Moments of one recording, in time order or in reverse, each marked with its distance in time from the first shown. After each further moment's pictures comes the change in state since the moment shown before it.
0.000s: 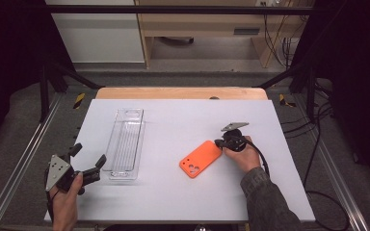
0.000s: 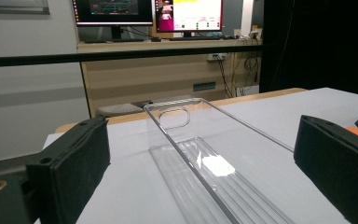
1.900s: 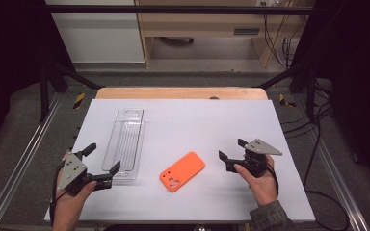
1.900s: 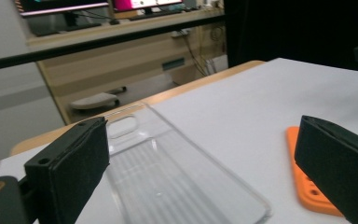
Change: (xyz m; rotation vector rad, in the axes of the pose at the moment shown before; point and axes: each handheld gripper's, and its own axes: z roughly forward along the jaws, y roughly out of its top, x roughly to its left) left arm -0.058 0.053 0.002 0.145 -0.154 0.119; right arm 0.044 -0.041 -0.096 -0.430 -0.061 0.072
